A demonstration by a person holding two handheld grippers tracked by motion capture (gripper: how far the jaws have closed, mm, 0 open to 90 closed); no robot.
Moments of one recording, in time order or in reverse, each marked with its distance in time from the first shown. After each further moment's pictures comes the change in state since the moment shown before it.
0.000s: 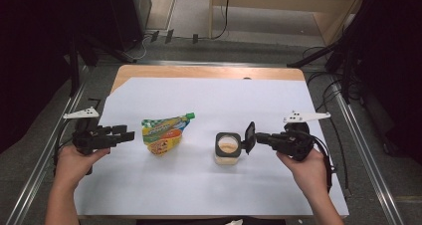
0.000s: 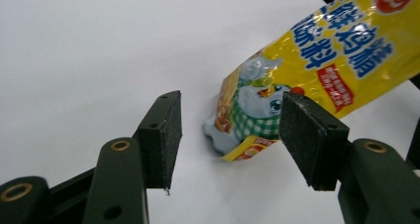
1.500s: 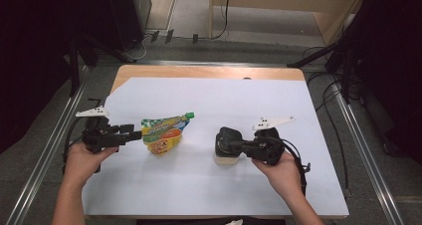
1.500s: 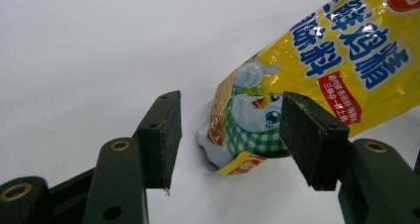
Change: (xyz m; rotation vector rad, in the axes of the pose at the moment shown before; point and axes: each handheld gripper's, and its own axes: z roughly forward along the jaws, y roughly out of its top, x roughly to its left) left arm -0.010 0.006 0.018 0.014 0.007 0.021; right arm 0.028 -0.004 0.056 0.077 0.086 -0.058
